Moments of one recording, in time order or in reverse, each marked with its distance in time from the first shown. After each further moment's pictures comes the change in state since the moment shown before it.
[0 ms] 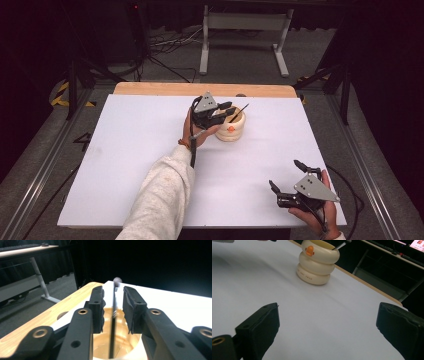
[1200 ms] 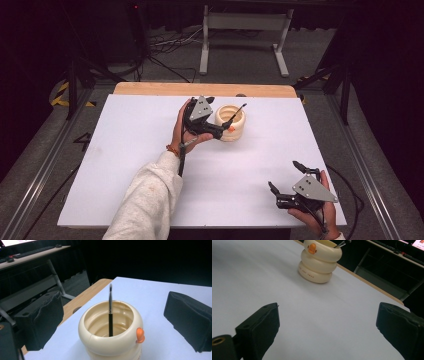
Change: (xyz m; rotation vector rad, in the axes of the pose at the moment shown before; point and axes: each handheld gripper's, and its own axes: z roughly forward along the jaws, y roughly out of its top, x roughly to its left) left arm -0.021 0.013 -0.037 0.037 0.097 0.062; right arm 0.003 0.000 0.000 0.013 0.010 -0.011
